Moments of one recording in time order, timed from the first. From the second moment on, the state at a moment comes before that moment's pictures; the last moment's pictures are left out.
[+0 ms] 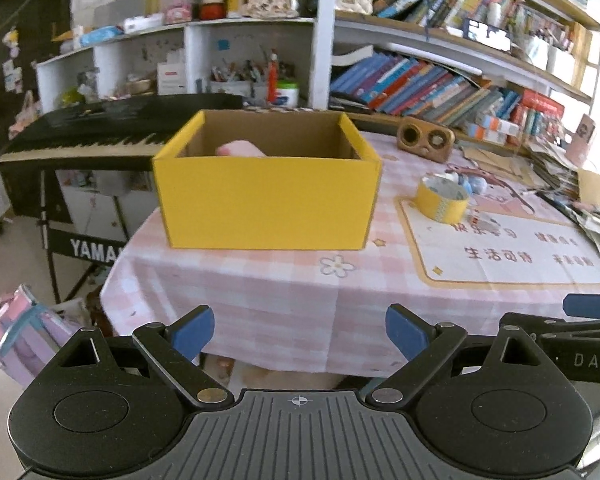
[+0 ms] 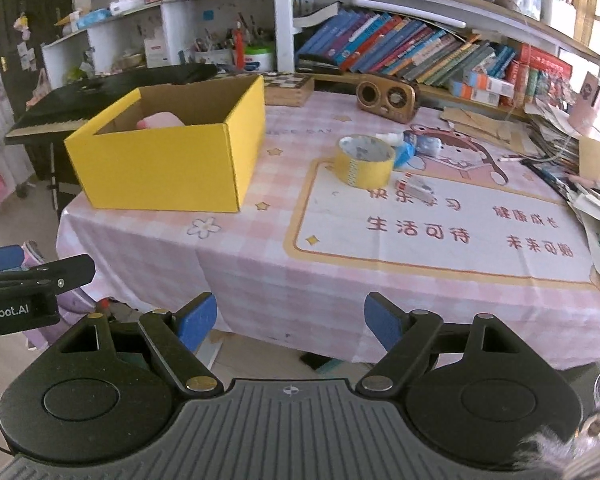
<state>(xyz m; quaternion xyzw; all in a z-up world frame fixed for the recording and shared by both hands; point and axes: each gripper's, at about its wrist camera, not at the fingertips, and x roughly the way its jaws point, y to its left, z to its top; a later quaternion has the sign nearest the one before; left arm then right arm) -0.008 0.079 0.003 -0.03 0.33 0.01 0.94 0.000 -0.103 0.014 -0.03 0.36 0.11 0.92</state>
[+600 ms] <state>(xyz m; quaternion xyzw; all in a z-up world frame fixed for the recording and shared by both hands) 0.016 0.040 0.001 0.00 0.34 -0.05 0.94 0.011 -0.137 0.010 0.00 0.38 0.07 0.92</state>
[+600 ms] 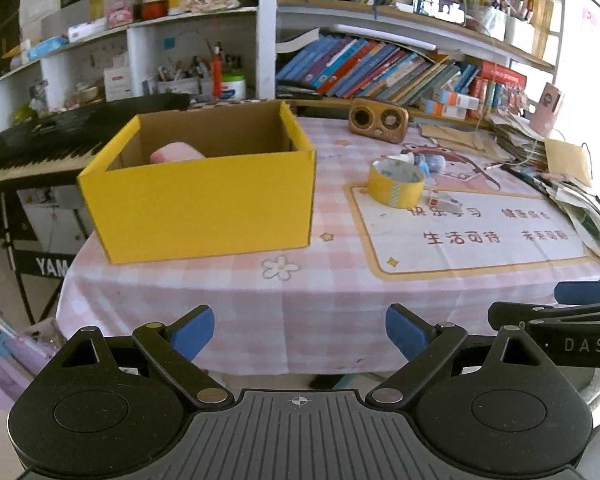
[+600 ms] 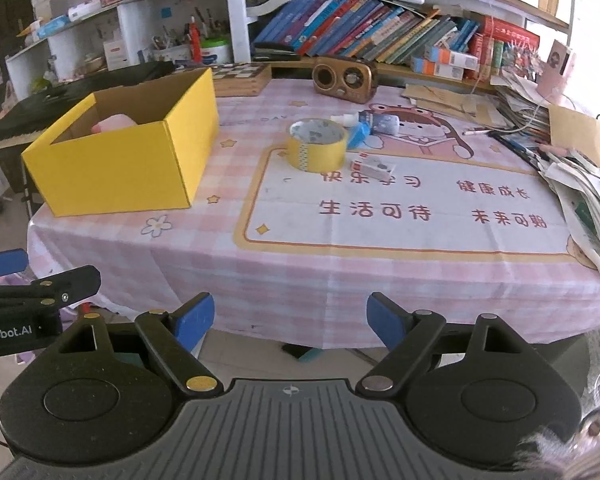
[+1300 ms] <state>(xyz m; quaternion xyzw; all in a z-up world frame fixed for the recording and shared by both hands) 0.073 -0.027 -0.001 0.01 0.36 -0.07 0.93 0.063 -0.195 0.007 0.00 0.40 0.05 0.91</state>
